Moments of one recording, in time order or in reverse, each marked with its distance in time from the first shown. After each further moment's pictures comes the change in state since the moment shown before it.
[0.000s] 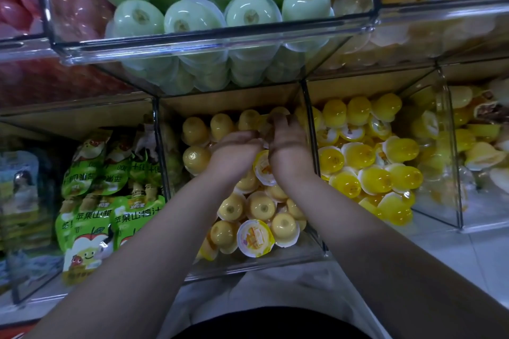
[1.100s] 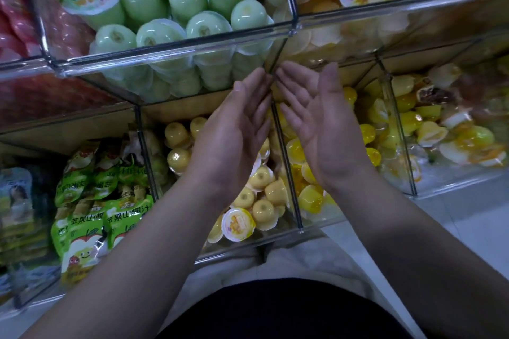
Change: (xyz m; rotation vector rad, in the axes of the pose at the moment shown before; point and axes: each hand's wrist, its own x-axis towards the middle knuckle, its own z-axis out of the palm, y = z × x) left_hand -0.102 0.067 0.017 -0.544 -0.407 0.313; right_hand -0.093 -0.002 -0.126 1.380 0.011 -0.136
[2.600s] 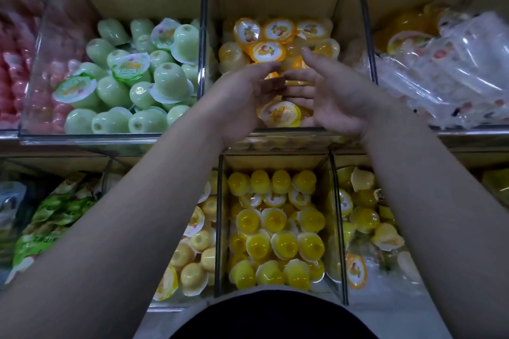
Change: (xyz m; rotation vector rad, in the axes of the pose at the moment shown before) left_hand 0.132 0.079 0.145 0.071 0.170 -0.042; right_hand 0.150 -0.167 -0.124 -0.193 -0.393 0.446
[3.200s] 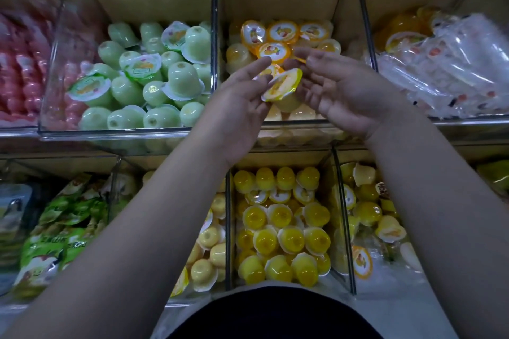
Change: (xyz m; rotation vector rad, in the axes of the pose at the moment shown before) left_hand -0.037 -0.012 -0.008 -0.220 -0.003 0.234; right_hand -0.023 0.003 0.023 0.260 0.041 -0.305
